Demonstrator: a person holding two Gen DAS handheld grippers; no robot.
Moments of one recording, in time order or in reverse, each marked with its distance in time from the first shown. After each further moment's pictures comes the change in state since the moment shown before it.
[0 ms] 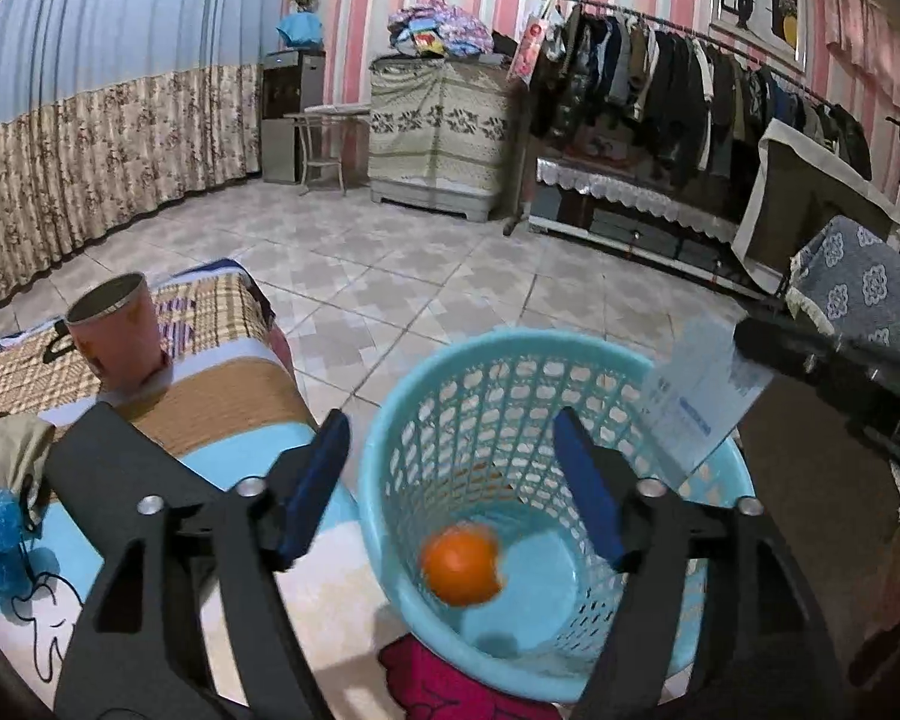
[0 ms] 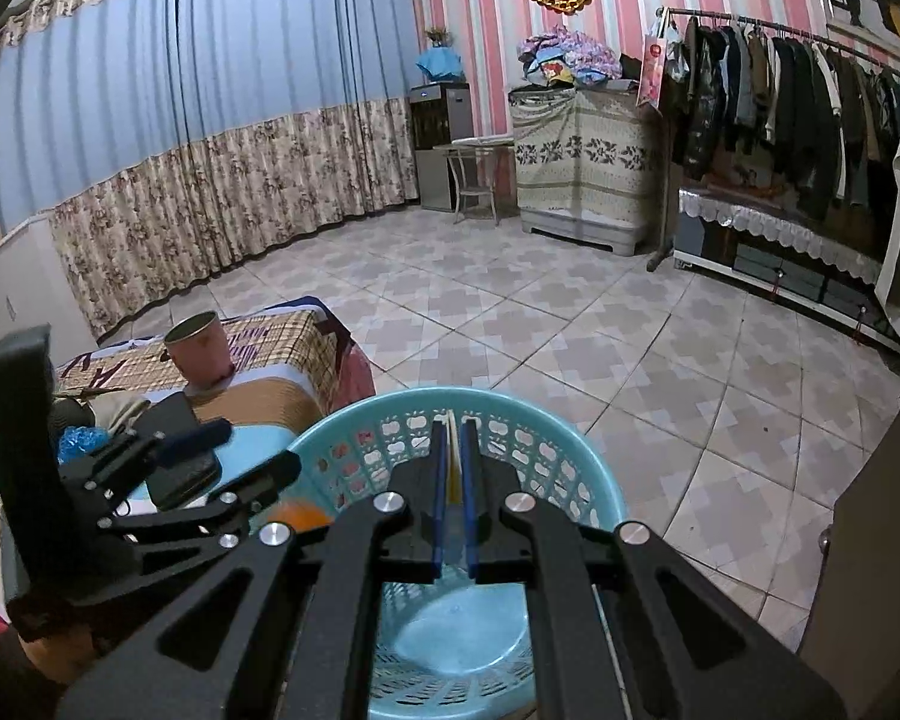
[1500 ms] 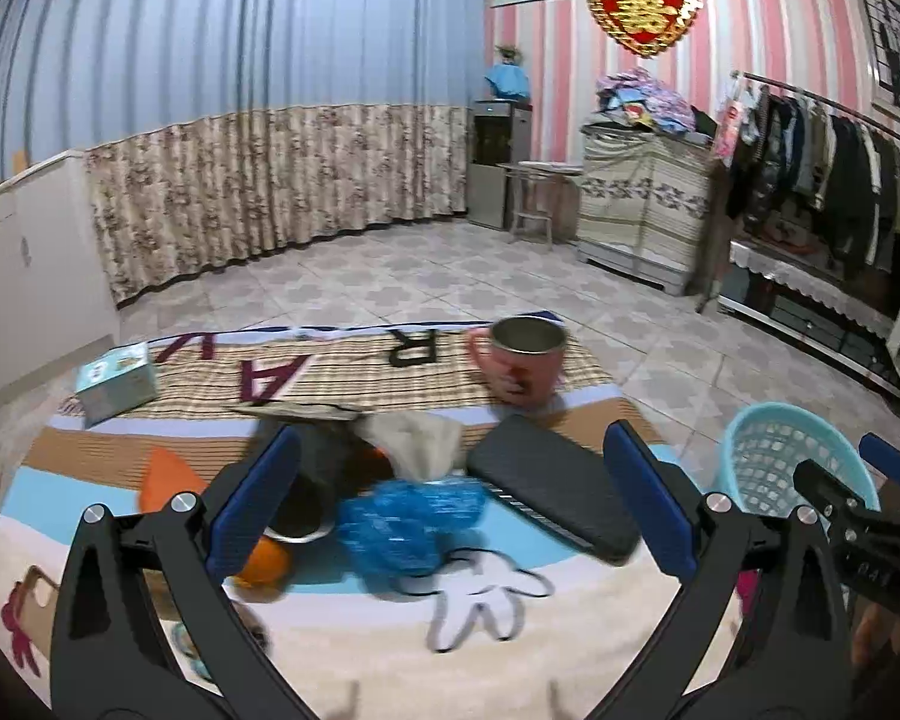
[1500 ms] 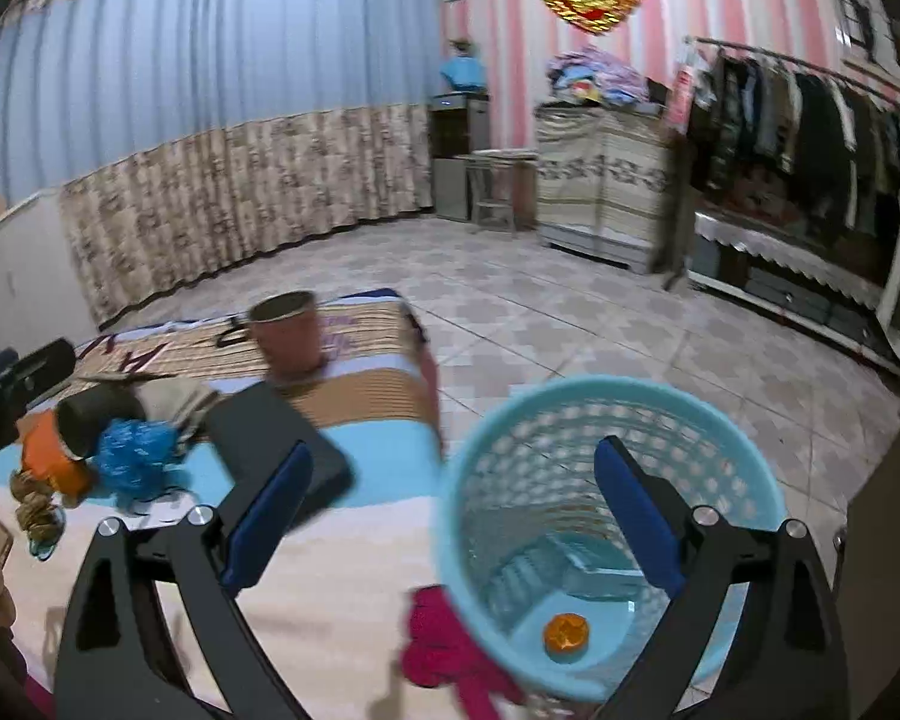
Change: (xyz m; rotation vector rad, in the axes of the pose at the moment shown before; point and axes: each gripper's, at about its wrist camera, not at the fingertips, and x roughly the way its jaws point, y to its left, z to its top) left arm -0.158 0.177 -0.011 -0.184 -0.125 0.443; right arm 0.003 0.161 -0.024 -0.071 -0.042 -0.006
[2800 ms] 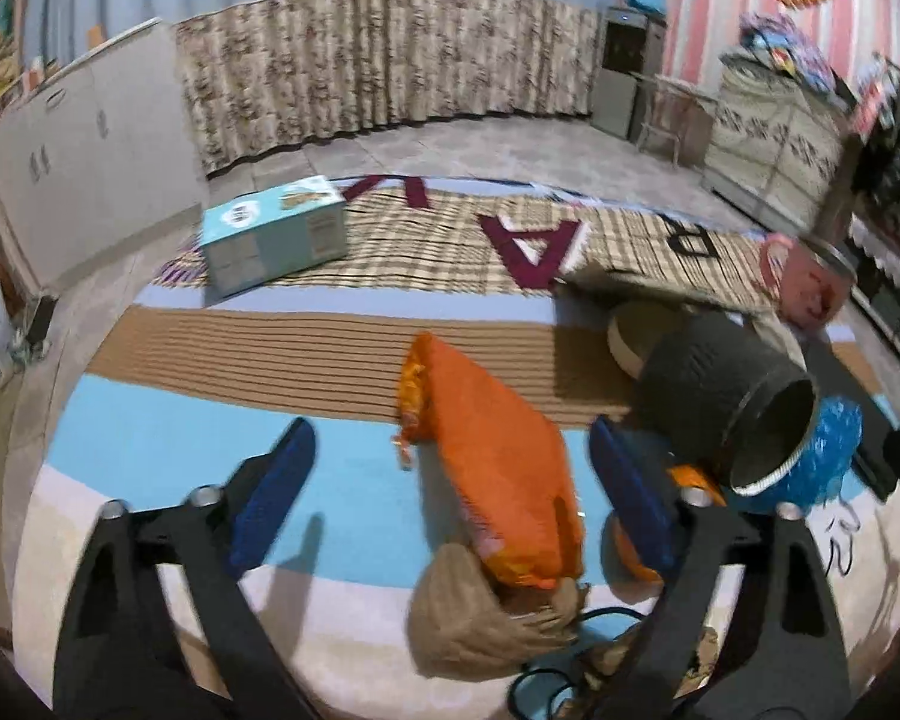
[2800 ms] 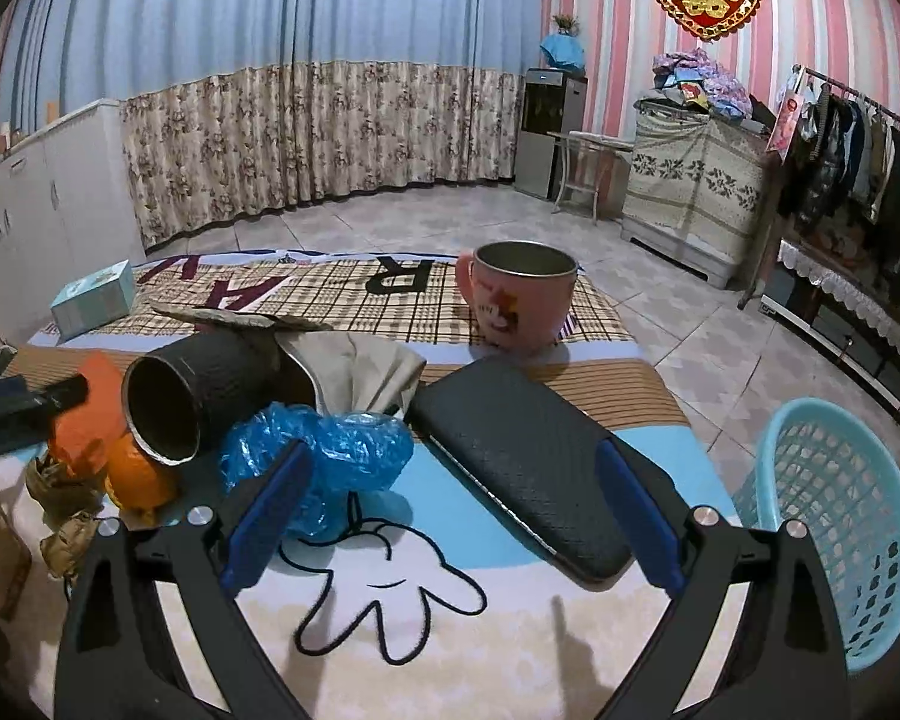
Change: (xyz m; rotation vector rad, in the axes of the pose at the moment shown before) left arm 0.089 0.198 -0.045 -0.122 0.292 0.183; right arm 0.059 0.167 -0.013 -0.154 0.083 0.073
